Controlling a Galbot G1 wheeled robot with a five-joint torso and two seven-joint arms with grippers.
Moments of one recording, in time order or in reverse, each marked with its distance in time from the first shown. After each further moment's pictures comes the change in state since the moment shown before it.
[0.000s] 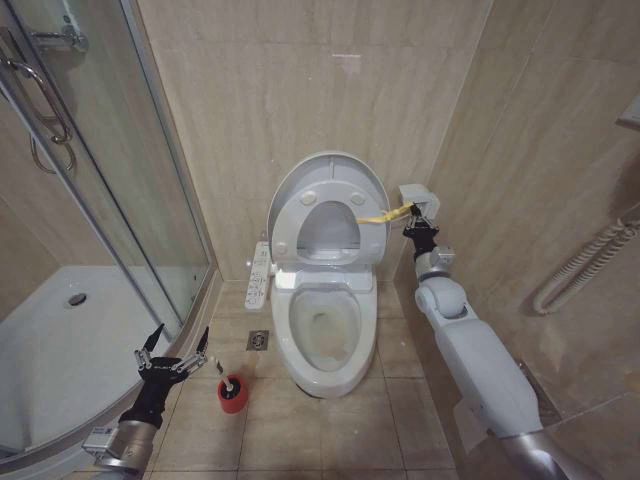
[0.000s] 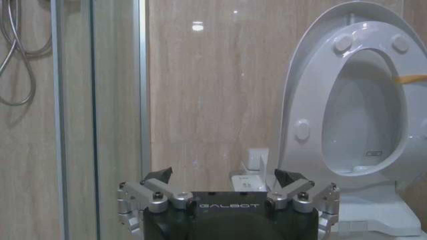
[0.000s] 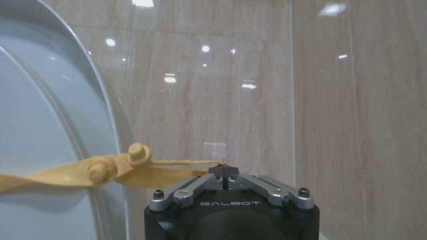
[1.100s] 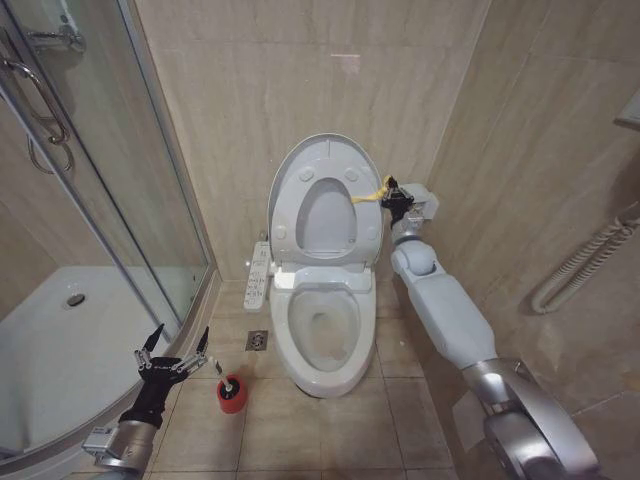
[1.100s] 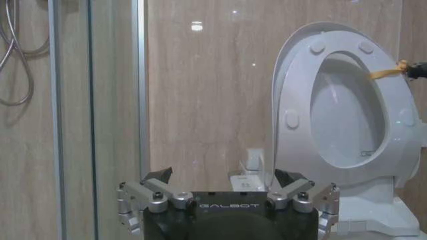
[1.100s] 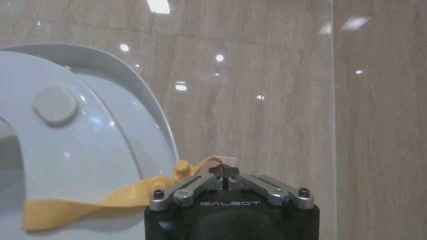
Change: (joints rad) left arm 0.000 0.000 0.000 0.000 0.000 0.000 0.000; right arm 0.291 0.080 -0.139 -0.266 -0.057 0.025 0.007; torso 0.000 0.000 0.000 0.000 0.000
